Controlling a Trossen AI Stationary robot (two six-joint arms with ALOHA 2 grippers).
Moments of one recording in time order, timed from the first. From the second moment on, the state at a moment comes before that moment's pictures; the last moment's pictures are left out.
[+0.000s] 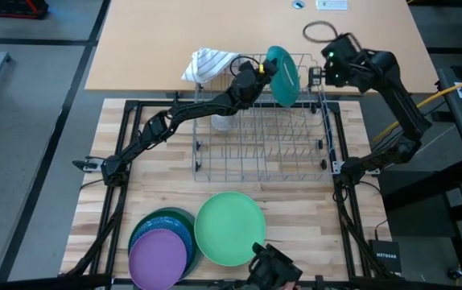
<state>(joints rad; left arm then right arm) 0.44 2.51 2.28 0.45 -0.55 -1.13 -0.78 1.40 1.92 -1.56 0.47 0.64</state>
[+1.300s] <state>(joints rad) 0.44 2.51 2.28 0.43 -0.54 -1.15 -0.92 1.46 1.41 -1.35 0.59 0.79</state>
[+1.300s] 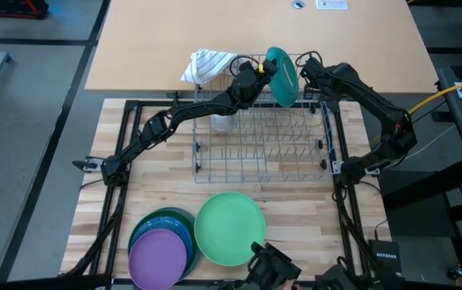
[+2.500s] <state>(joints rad) 0.44 2.50 2.28 0.38 -0.54 -1.15 -1.01 1.46 1.33 -1.15 0.31 0.96</state>
